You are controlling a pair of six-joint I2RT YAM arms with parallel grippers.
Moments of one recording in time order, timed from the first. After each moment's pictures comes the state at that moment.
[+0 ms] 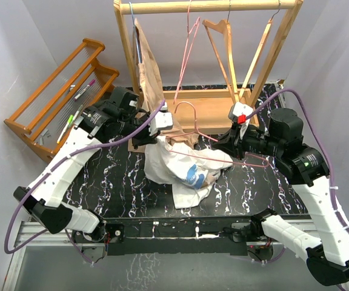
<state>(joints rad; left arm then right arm) -0.61 1.38 1.63 -1.14 0.50 0.73 0.40 0.89 1.29 -0.75 -0.71 -0.30</state>
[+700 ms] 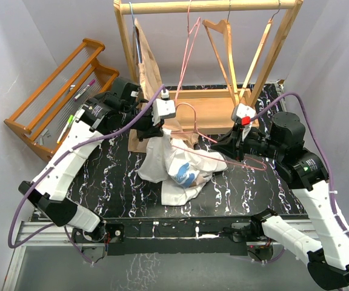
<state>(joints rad) -0.61 1.46 1.77 -1.12 0.56 0.66 0.40 0.85 1.21 -0.64 -0.76 -0.22</state>
